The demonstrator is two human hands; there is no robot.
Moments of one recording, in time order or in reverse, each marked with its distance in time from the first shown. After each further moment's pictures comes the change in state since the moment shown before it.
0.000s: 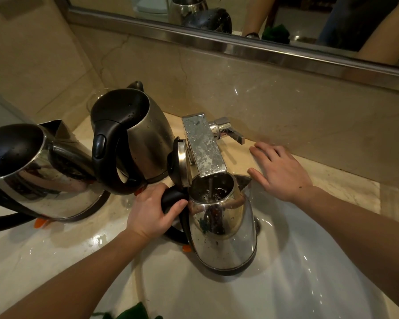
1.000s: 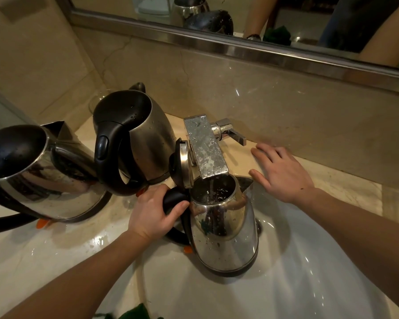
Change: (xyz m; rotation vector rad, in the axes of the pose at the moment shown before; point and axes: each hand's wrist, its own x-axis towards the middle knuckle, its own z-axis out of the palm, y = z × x) left_hand 0.000 0.001 -0.001 0.018 -0.013 0.000; right_hand 0.000 0.000 0.001 -0.001 0.003 0.011
